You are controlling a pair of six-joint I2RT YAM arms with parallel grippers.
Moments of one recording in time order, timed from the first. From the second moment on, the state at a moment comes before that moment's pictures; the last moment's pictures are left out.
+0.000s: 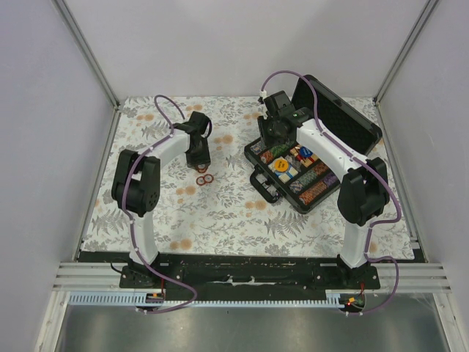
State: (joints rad) left arm -0.34 2.01 1.49 -0.71 -0.12 -0.48; right arm 0.49 1.91 1.73 -0.74 0.02 0.22
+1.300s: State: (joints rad) left arm -0.46 1.84 1.67 -0.91 -0.22 -0.81; right arm 0.63 1.75 0.98 0.50 -0.27 0.77
